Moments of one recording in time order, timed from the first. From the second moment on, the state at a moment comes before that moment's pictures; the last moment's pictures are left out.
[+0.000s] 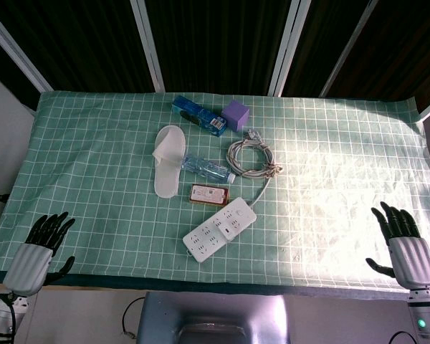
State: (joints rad) left arm -0.15 -1.21 0.02 -1.51 1.69 1.48 0.05; right arm 0.06 -1.11 0.04 -1.62 -1.52 1.48 -0.09
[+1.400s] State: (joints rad) left arm -0.53 -1.68 -0.05 -1.57 1.62 0.94 0.41; right arm 0.35 -1.14 0.06 -1.82 -1.53 1.11 -0.25
